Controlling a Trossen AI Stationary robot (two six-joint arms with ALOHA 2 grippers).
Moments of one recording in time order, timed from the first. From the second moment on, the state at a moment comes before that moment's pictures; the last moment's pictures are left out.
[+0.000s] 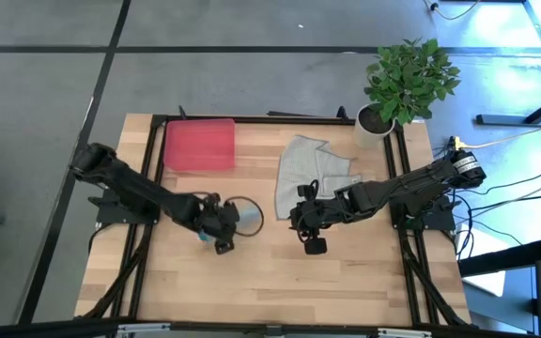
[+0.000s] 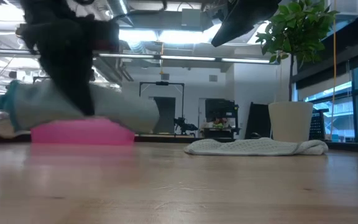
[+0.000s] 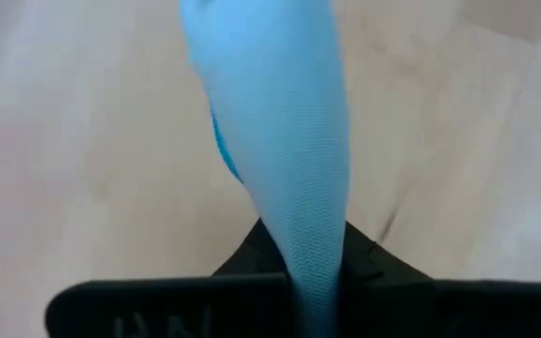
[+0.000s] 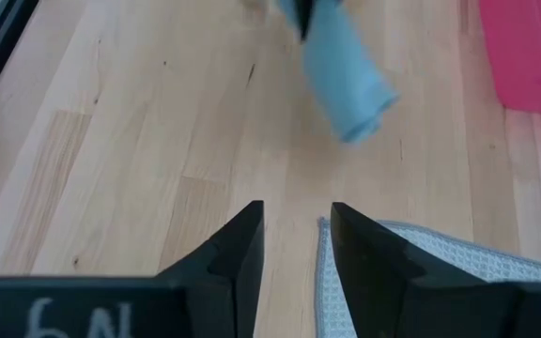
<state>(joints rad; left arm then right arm) -0.35 1.50 0.88 -0.58 -0.31 -0.68 0.29 1.56 1.22 -0.51 0.18 0.04</state>
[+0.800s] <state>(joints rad) 0.34 1.25 1.02 -0.95 -0.37 0.04 0.28 1.56 1.22 -0.46 0.18 0.01</state>
